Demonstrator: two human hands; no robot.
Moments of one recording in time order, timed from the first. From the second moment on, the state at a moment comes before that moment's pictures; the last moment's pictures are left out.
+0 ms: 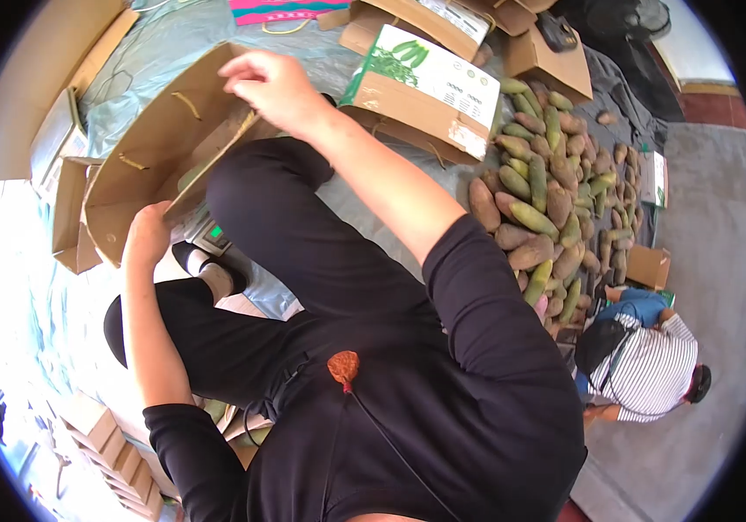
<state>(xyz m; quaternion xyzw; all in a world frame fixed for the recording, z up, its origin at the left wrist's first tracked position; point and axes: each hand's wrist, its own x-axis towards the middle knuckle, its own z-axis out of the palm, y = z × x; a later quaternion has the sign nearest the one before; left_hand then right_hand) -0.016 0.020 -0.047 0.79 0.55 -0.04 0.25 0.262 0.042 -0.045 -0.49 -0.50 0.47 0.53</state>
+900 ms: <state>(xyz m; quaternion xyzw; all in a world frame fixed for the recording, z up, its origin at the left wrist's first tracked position) -0.011 0.024 -0.059 0.75 0.60 -0.10 0.27 0.602 -0.373 -0.182 -1.00 0.03 0.03 -0.01</state>
